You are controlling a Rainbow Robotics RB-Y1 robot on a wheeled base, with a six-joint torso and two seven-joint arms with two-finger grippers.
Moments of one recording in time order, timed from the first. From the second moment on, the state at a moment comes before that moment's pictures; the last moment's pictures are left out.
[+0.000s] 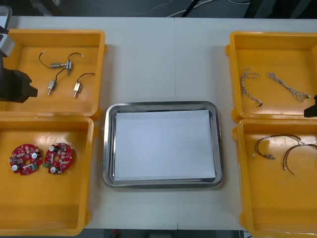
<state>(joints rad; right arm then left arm) -0.33 -0.68 -0.38 -1.97 -0.75 1.92 1.32 -0.42 0.59 0.34 -2.10 0.63 1.91 -1.47</state>
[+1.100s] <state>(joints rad) -0.33 -0.68 -0.38 -1.97 -0.75 1.92 1.32 -0.42 0.59 0.34 -2.10 0.63 1.91 -1.47</state>
